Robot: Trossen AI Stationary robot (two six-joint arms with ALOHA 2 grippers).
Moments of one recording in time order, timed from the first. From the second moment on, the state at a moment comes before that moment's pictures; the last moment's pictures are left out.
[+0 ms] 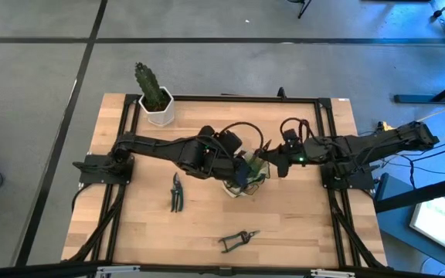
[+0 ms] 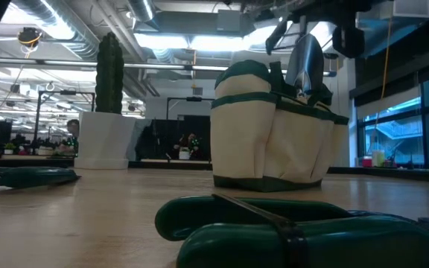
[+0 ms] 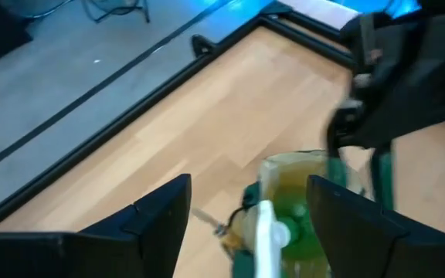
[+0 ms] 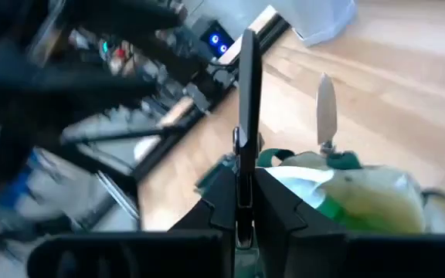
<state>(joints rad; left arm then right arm) -0.24 2.05 2.33 -1.34 -0.80 -0.82 0.22 0.97 0.75 -0.13 0.30 0.90</state>
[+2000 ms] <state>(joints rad) -0.27 2.04 2.33 -1.55 -0.71 -1.07 -0.19 1.32 0.91 -0.44 -0.52 -0.41</state>
